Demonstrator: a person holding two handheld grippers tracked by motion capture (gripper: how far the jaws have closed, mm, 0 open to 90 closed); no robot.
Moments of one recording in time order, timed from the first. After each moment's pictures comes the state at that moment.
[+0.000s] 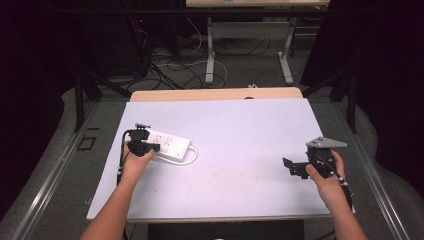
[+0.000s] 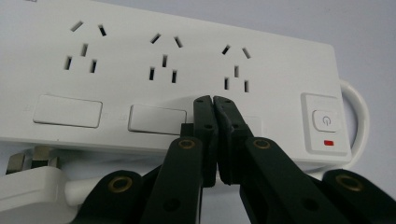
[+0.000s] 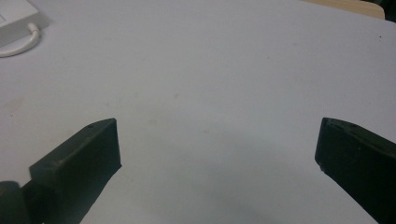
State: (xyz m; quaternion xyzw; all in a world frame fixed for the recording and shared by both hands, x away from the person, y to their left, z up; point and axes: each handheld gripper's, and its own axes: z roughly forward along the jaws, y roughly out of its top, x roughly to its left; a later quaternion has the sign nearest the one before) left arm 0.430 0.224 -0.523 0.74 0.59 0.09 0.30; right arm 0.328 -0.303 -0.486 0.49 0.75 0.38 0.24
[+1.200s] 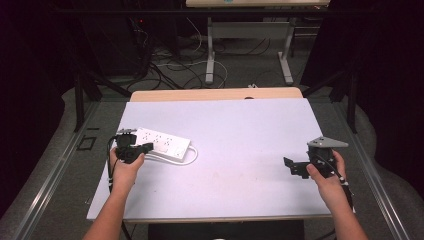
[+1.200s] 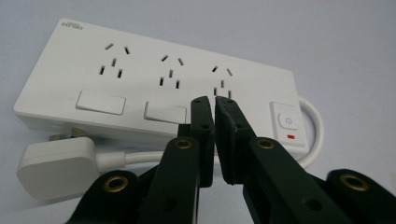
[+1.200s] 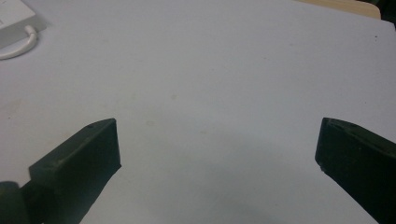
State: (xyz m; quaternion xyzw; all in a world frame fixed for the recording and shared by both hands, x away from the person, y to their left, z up) left arm 0.392 0.247 -0.504 0.70 0.58 0.12 0.39; right arm 0.328 -0.305 -0.485 0.49 0.74 0.38 0.24
